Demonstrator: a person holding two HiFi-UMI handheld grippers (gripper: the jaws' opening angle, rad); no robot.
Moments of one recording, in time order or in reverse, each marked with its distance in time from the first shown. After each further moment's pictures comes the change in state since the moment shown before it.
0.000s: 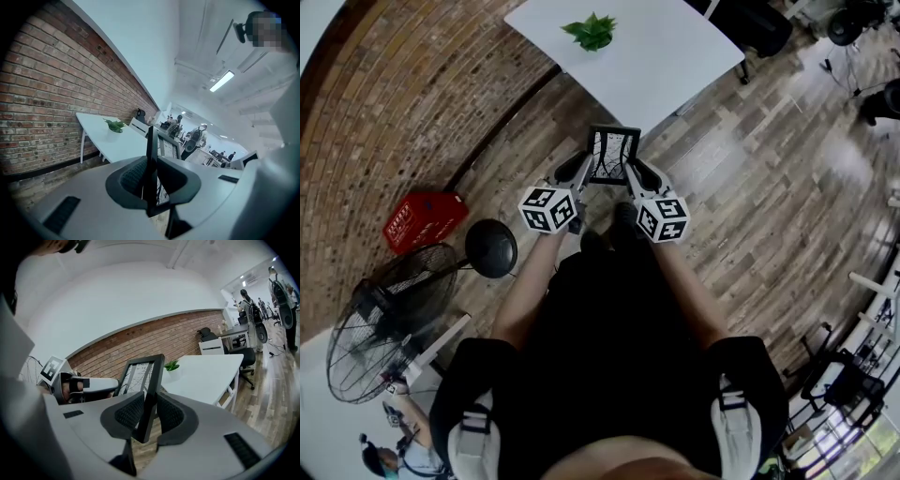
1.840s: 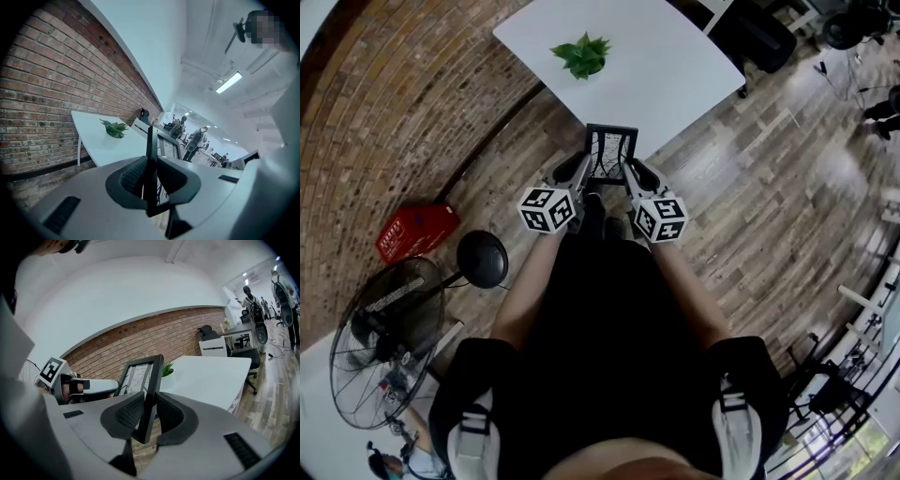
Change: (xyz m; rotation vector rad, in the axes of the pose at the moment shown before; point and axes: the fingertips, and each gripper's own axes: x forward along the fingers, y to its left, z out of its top) left arm 0.103 0.042 0.046 -0.032 -0.006 0.020; right arm 0.082 -0.072 0.056 -0.010 0.026 -0.002
